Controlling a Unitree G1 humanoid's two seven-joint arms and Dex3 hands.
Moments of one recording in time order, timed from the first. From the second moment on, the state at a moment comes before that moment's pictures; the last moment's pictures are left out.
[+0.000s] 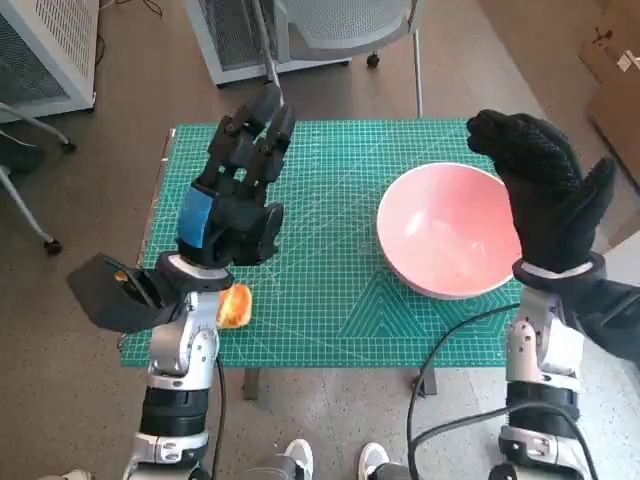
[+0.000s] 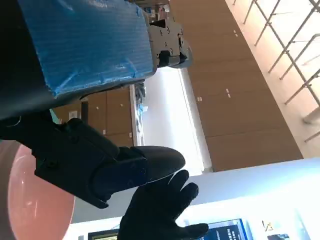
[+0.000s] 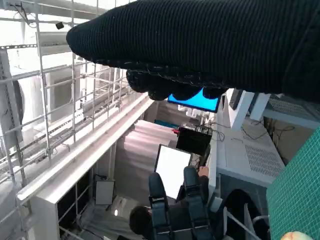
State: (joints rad) left arm -0.49 0.08 0.11 0.16 -0.36 -0.22 -0.46; right arm -0.60 -0.17 -0.23 0.40 0.43 -0.52 0.59
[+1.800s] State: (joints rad) left arm -0.50 0.11 0.13 0.17 -0.35 -0.22 -0.43; right arm -0.85 -0.38 -0.40 1.30 0.28 -0.46 0.32
